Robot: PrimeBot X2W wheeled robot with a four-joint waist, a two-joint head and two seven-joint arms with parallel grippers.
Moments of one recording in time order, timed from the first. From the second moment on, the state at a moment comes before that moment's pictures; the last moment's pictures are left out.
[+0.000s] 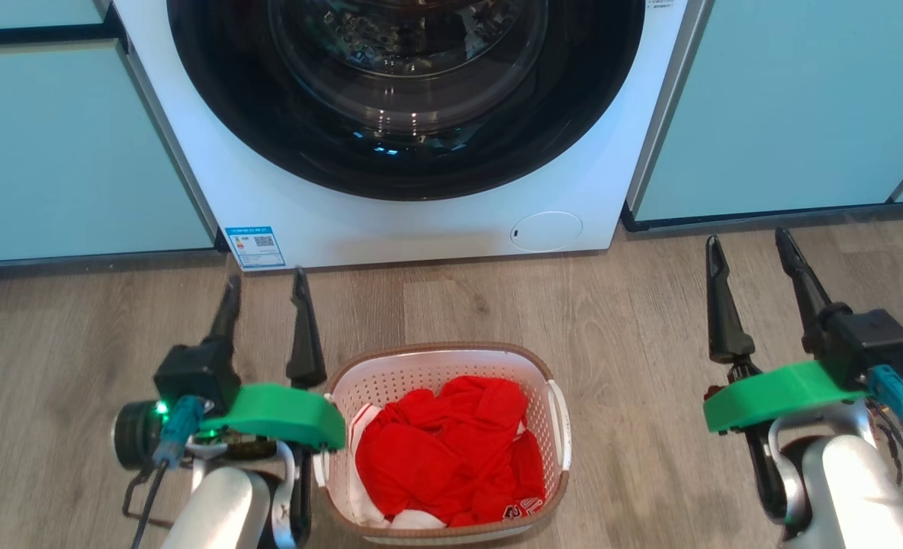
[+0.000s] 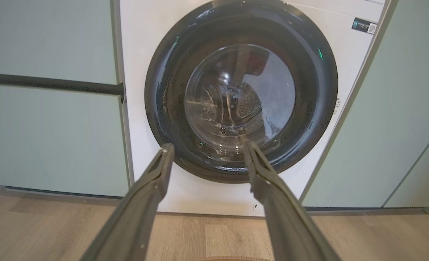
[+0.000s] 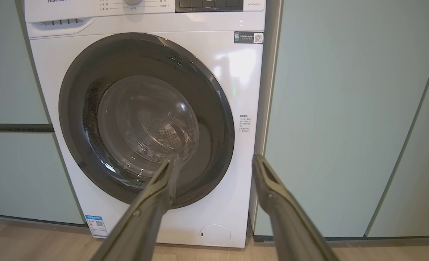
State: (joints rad) left arm -0.09 0.11 -0.36 0.03 -0.34 0.29 -0.18; right arm -0.10 -0.07 0.06 -0.02 0.15 0.13 -0.18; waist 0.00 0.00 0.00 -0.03
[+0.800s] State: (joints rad) left arm -0.04 0.05 -0.26 0.16 -0.24 0.20 -0.25; right arm -0.09 -0.06 0.08 0.13 0.03 0.13 -0.25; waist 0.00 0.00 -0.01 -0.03
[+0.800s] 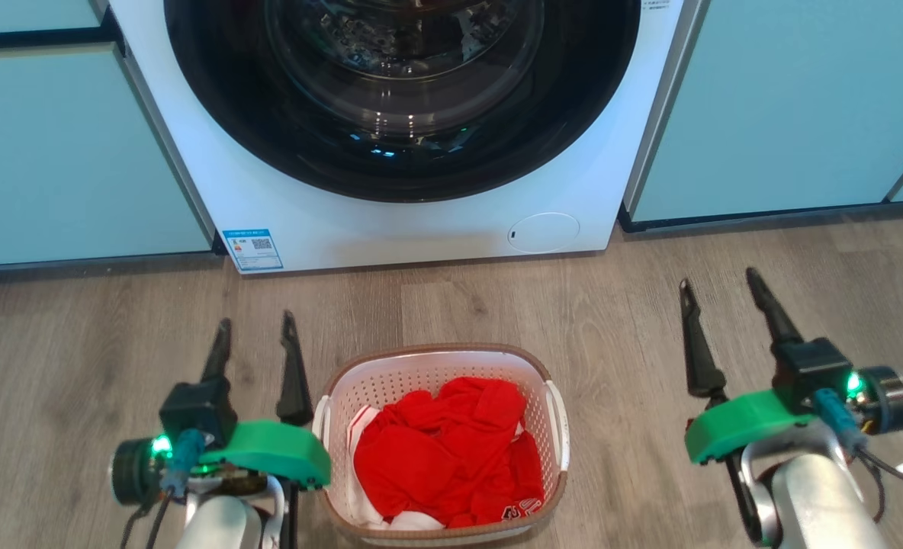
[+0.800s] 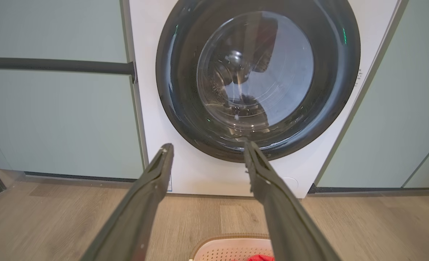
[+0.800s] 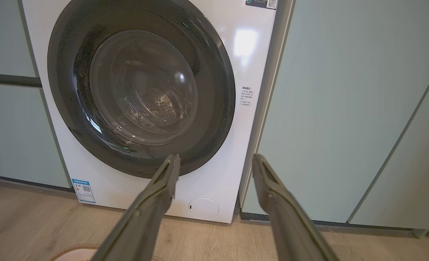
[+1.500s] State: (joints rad) left arm -0.04 0.05 -0.25 0.25 -0.28 0.17 -0.25; right arm -0.10 -0.06 0.10 0.21 0.04 0.13 -0.25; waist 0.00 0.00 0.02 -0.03
